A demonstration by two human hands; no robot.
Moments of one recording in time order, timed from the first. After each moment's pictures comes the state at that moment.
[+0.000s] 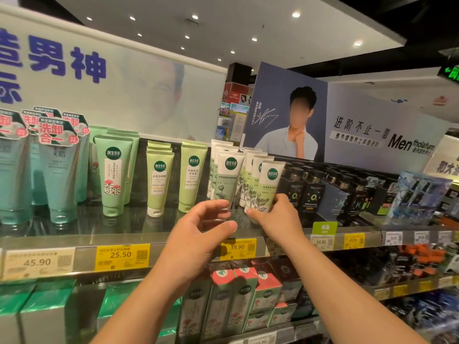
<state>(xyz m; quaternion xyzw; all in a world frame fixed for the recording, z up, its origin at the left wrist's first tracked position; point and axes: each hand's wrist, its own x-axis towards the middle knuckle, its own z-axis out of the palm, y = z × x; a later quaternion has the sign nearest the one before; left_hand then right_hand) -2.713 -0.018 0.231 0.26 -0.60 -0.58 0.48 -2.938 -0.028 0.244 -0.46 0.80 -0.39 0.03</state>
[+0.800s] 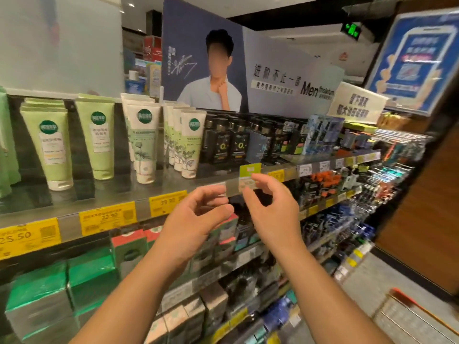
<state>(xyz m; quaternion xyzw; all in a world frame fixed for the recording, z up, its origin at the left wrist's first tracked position) -2.792 0.045 0.202 0.18 -0.62 -0.67 0.36 -2.936 0.142 0.217 -0.41 0.74 -0.53 -0.05</state>
